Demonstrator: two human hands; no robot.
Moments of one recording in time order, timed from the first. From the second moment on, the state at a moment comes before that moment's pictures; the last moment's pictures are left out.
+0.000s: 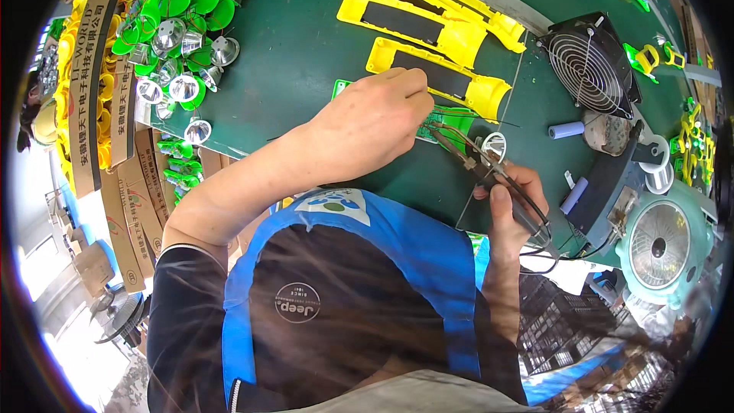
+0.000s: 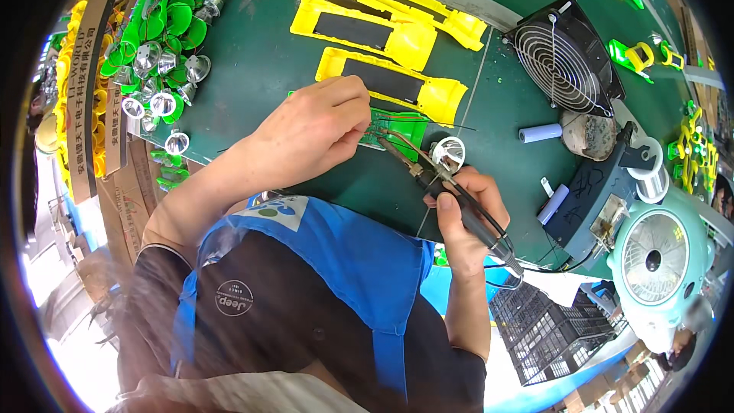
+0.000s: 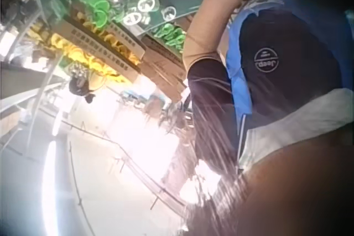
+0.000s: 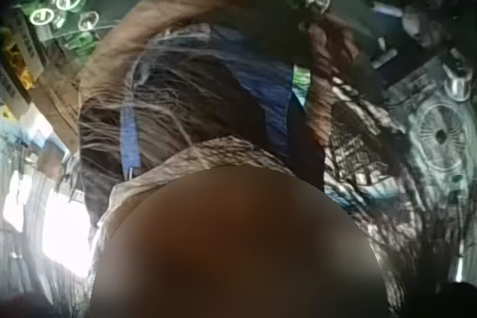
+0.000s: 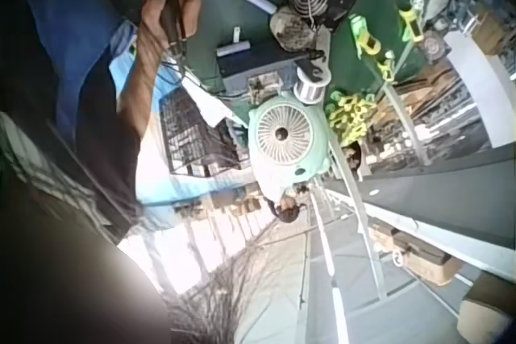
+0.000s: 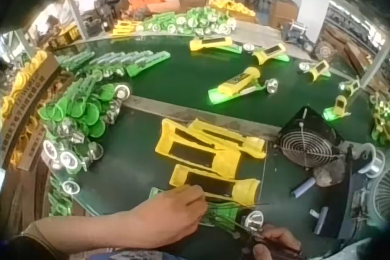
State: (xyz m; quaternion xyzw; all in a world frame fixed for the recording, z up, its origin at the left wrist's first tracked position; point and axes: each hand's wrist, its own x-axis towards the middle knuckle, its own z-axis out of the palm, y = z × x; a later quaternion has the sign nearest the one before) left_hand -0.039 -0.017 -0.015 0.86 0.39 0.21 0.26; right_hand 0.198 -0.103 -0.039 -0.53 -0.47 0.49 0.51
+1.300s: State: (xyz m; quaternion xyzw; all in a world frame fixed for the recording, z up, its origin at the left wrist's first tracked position) left_hand -0.050 -0.003 -0.003 0.67 0.46 0.29 0.51; right_hand 0.186 -0.021 -0.040 -0.33 -0.75 0.20 0.54
